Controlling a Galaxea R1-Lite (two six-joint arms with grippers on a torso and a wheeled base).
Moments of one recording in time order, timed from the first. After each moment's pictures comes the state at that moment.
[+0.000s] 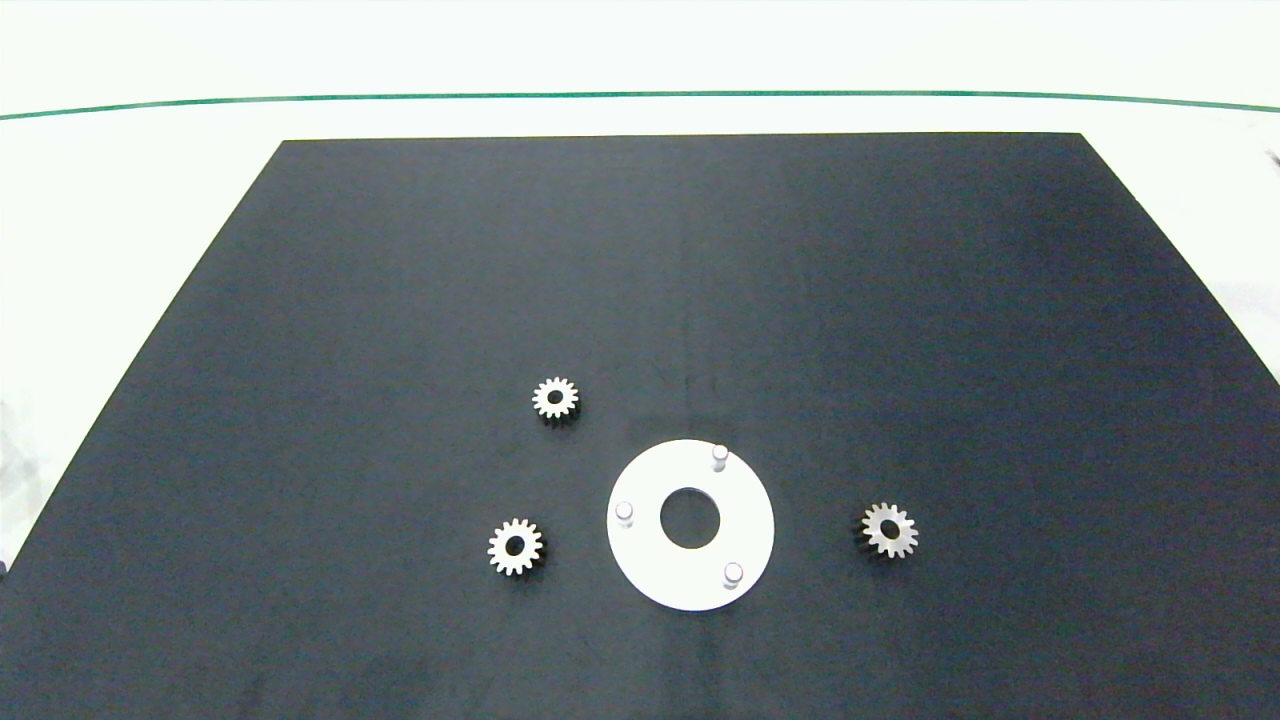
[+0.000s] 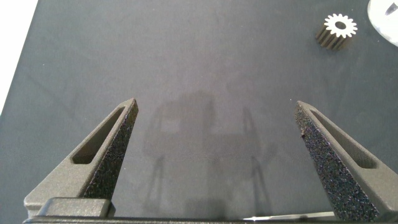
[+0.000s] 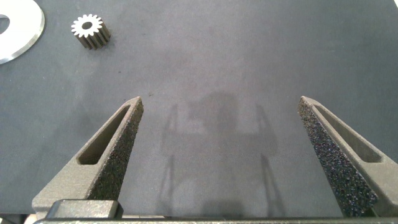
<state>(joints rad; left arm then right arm) 0.00 0.00 0.00 0.02 -0.06 0.04 0.00 0.00 0.00 0.01 0.00 -0.01</state>
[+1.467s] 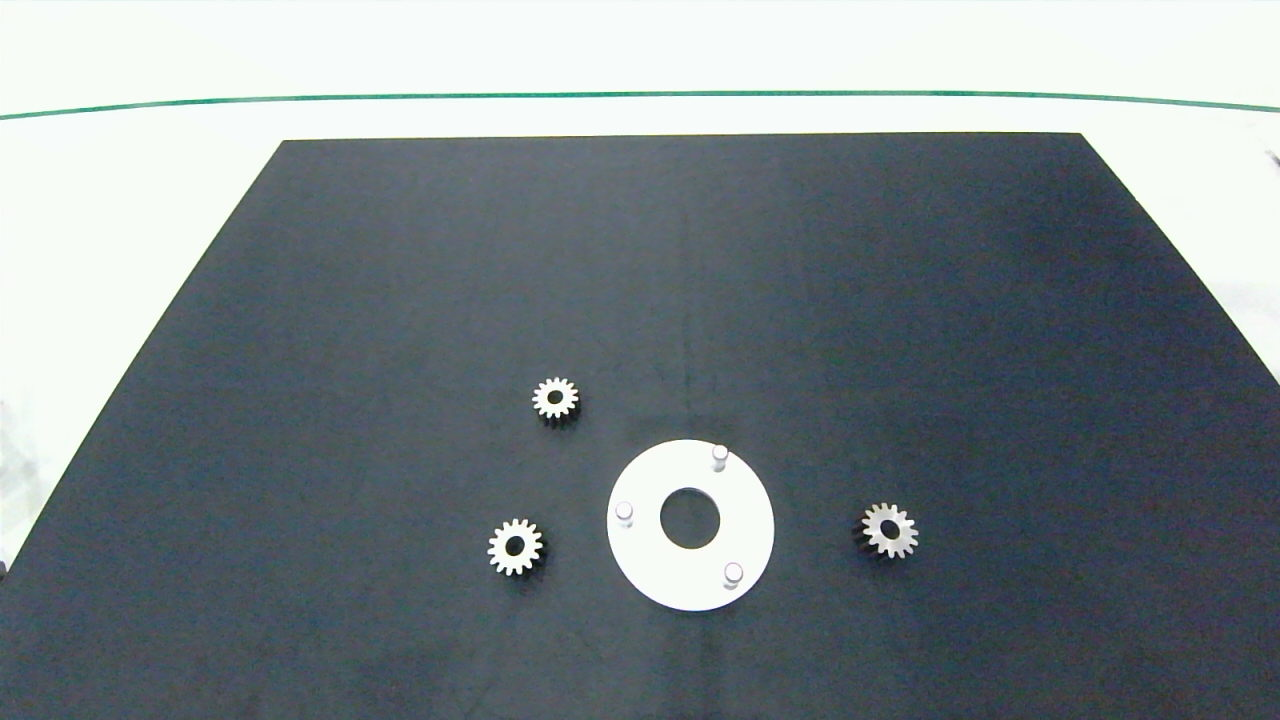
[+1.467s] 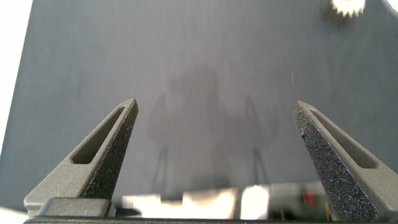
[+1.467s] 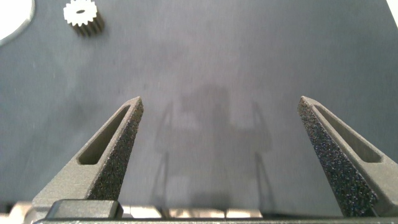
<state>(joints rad) 0.00 0.01 -0.19 0.34 -0.05 0.07 0.00 0.00 -0.06 0.12 0.00 -0.06</state>
